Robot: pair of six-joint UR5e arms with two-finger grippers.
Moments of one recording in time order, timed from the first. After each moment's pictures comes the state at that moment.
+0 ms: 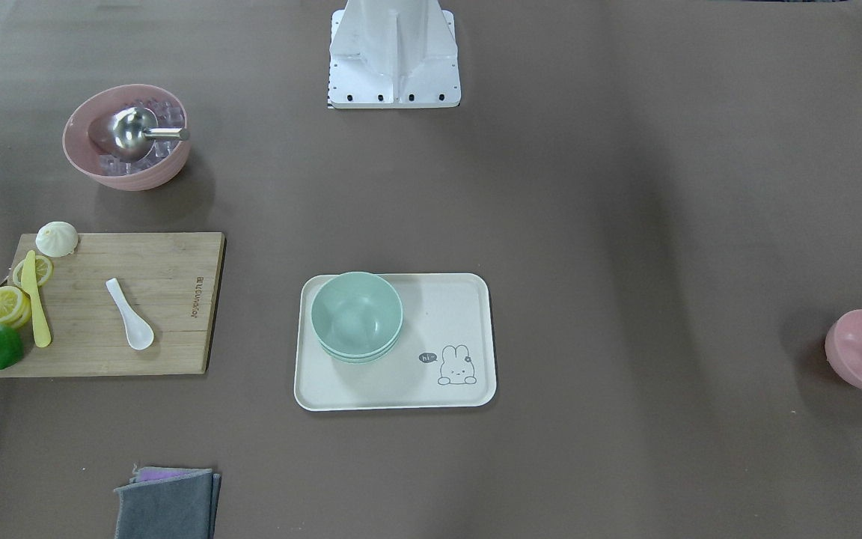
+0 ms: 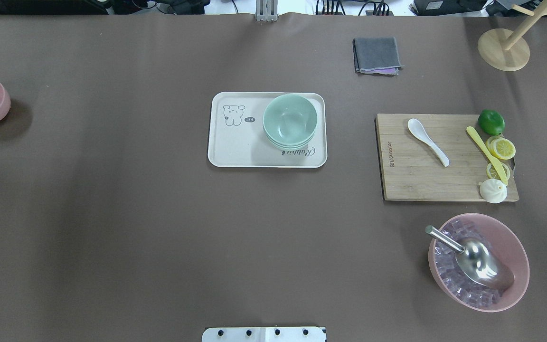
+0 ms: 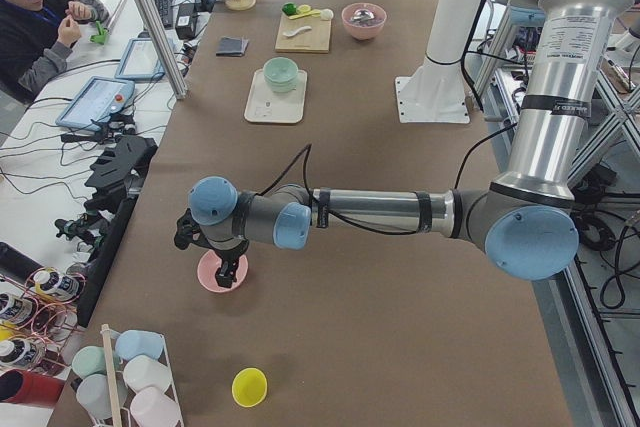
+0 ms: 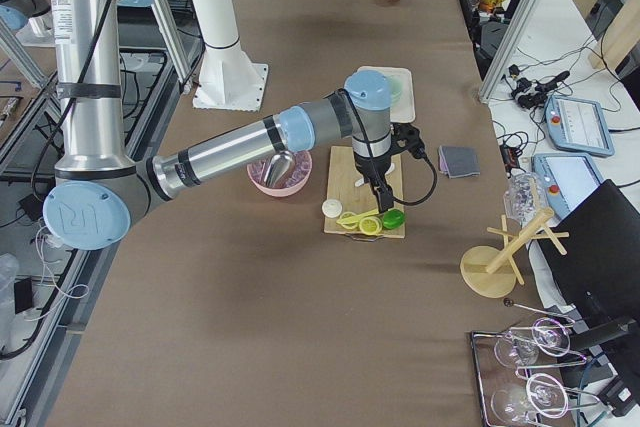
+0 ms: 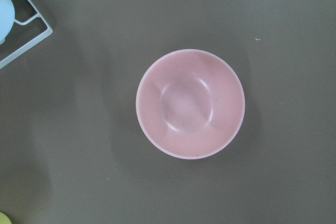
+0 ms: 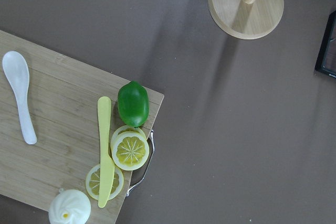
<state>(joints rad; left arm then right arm) -1.54 -1.73 -1.41 -1.73 -2.44 0.02 1.43 -1.56 1.97 -1.64 2.23 -0.02</state>
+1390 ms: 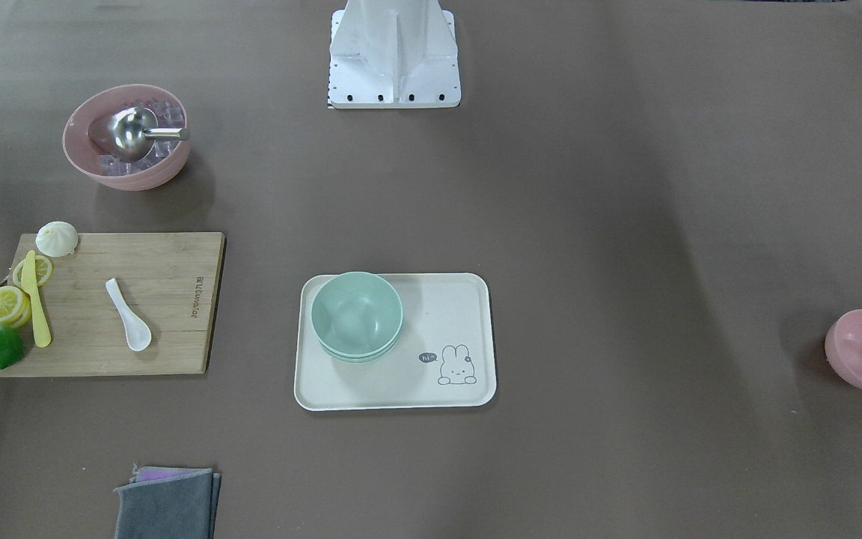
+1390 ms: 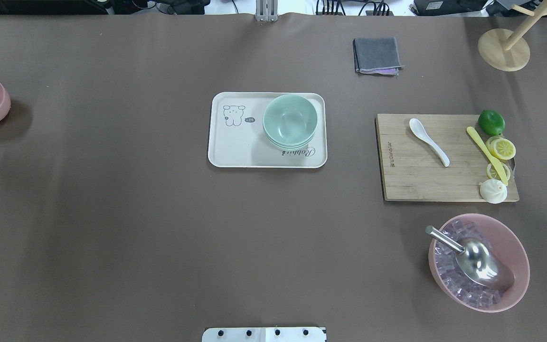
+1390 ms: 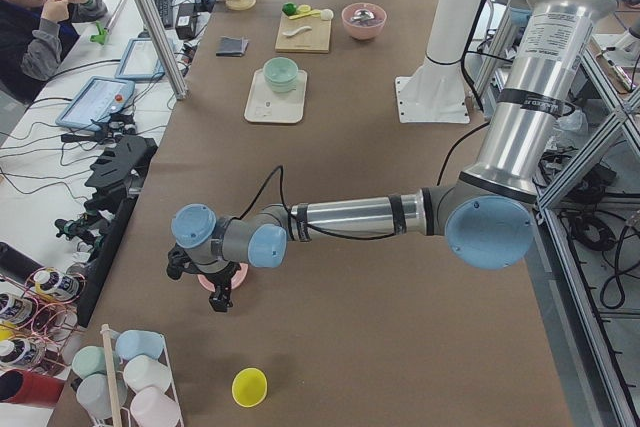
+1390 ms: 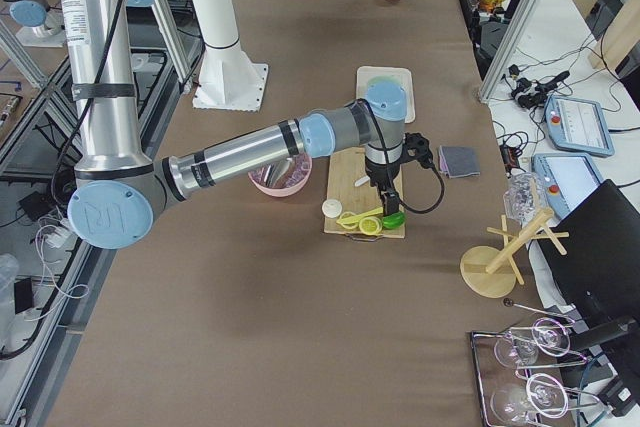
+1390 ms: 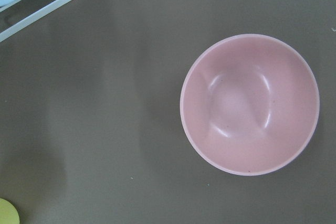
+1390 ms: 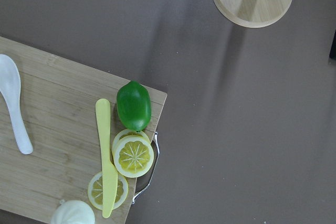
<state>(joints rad) -1.44 -1.86 -1.11 -1.87 -2.33 -0.13 1.37 -1.50 1.87 -1.63 2.24 0.05</state>
